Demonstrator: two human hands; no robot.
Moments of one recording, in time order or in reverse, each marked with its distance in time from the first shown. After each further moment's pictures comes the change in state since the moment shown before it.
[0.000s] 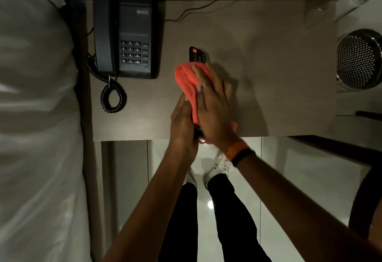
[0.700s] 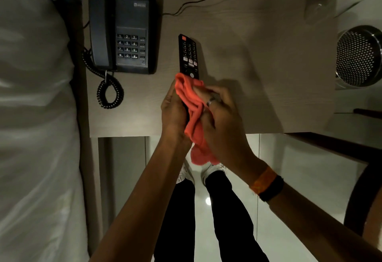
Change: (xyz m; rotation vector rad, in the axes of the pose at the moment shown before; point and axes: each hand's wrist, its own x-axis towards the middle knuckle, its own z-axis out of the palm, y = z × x) left_hand 0.007 0.015 0.004 -0.141 0.080 -0.034; right_hand -0.044 -0.003 -0.026 0.258 -0.031 -0.004
